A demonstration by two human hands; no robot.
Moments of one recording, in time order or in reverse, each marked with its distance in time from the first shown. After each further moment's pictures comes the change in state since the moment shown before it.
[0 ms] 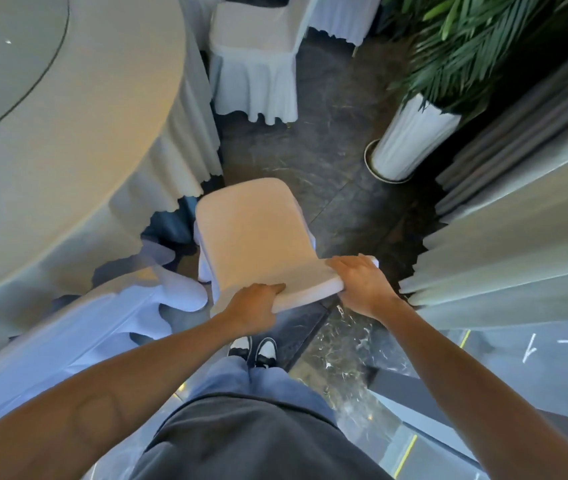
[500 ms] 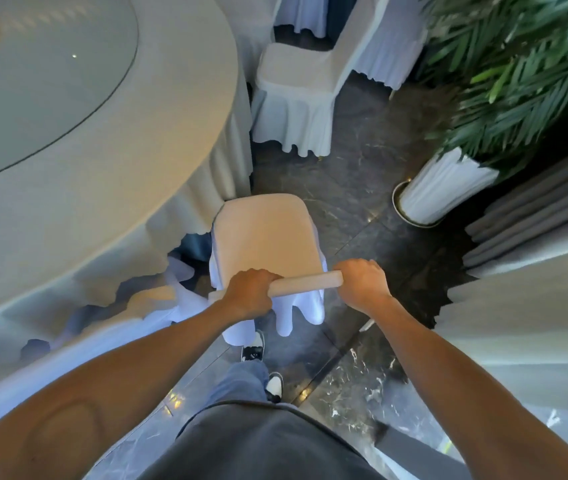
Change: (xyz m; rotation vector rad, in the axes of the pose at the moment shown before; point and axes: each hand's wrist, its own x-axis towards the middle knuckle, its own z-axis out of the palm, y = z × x) left_hand 0.023 -0.043 -0.092 -0.036 0.194 -0.134; right_hand 0.114 -0.037 -0.044 -0.210 -0.051 0.105
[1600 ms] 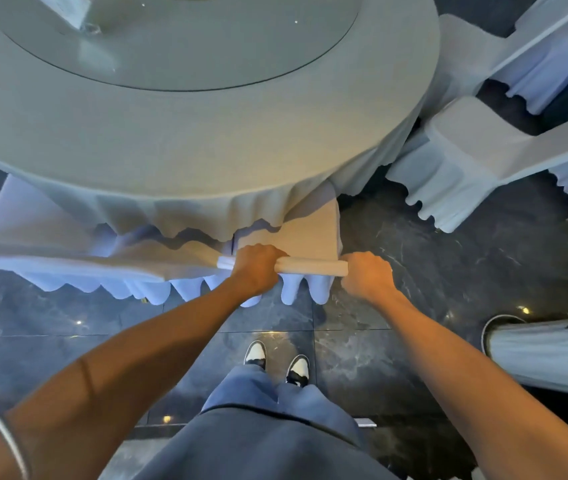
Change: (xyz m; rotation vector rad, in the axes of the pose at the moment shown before) left_hand 0.056 -0.052 -0.045 -0.141 0.325 -0.608; right_hand 0.193 -0.081 -0.083 -0.199 -0.074 -0.567
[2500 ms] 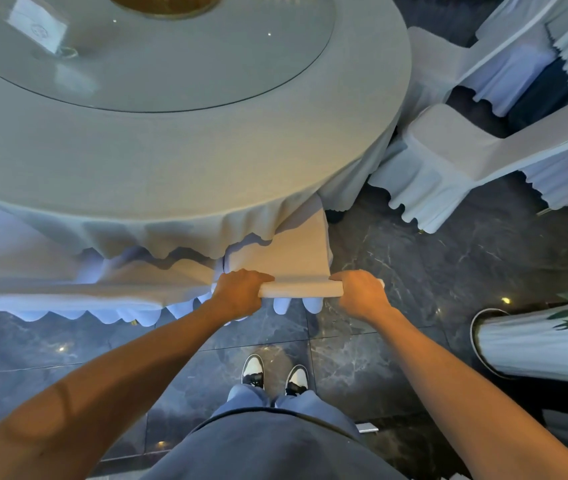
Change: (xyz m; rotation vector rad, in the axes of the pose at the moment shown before) left_hand 0.000 -0.038 0.007 0.035 -0.040 0.067; right_hand 0.007 0.000 0.022 0.107 0.017 -0.010
